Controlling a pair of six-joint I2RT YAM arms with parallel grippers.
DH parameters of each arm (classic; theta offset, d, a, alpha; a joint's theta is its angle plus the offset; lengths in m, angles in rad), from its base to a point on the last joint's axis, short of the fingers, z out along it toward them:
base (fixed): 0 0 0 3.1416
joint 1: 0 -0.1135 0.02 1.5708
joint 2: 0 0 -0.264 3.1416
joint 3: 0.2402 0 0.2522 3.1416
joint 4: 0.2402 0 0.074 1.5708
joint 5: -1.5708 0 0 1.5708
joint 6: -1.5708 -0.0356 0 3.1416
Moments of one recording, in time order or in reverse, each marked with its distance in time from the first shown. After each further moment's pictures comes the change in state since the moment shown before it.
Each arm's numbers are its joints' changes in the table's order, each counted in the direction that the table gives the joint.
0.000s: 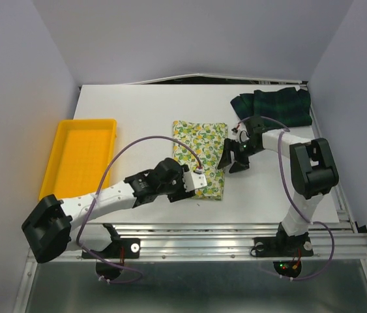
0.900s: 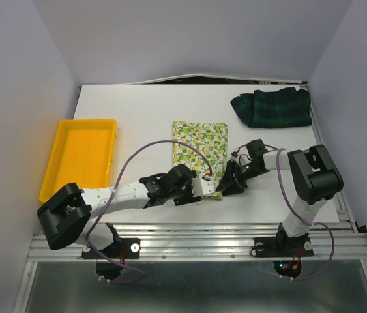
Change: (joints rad) left arm 0.110 0.151 0.006 -0.066 0.107 -0.023; right arm -0.008 -0.089 -0.367 -0.203 0.308 -0.161
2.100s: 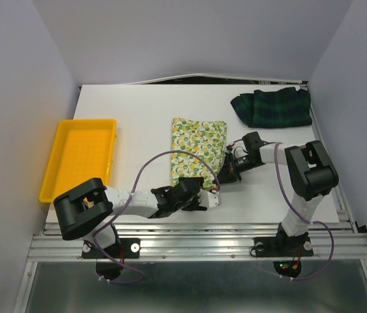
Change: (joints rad) left arm 0.117 0.128 -0.113 -0.364 0.190 -0.113; right arm -0.026 0.074 0.128 0.017 0.237 -0.134
